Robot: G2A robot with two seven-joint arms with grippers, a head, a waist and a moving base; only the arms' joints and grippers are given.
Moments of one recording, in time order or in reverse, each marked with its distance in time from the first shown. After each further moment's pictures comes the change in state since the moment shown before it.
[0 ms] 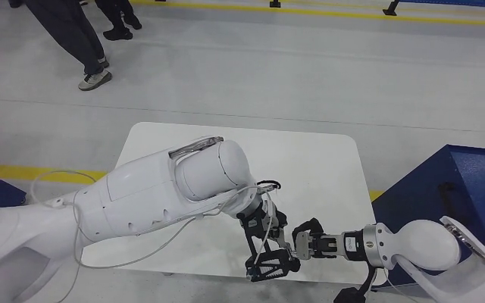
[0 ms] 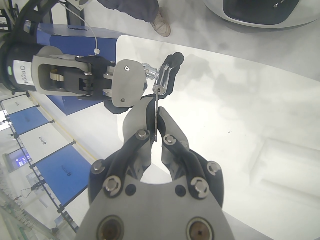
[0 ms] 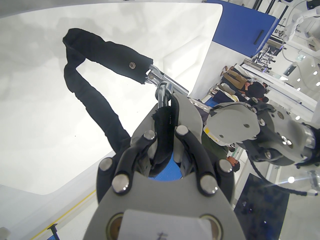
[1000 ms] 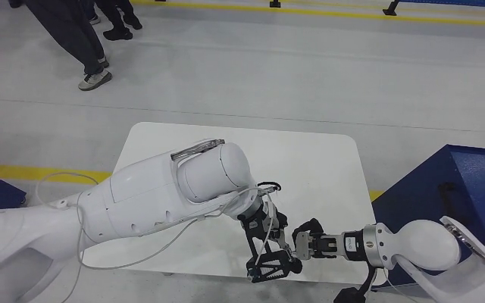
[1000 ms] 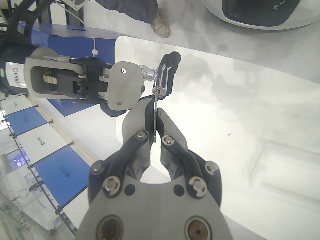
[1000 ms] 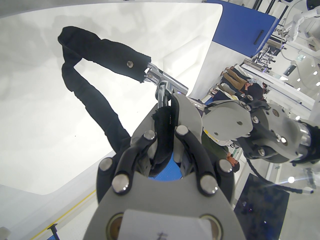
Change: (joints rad) left arm 0.014 -0.005 0.000 0.006 0.006 0.000 0.000; right arm 0.000 0.000 0.000 0.000 0.000 0.000 0.000
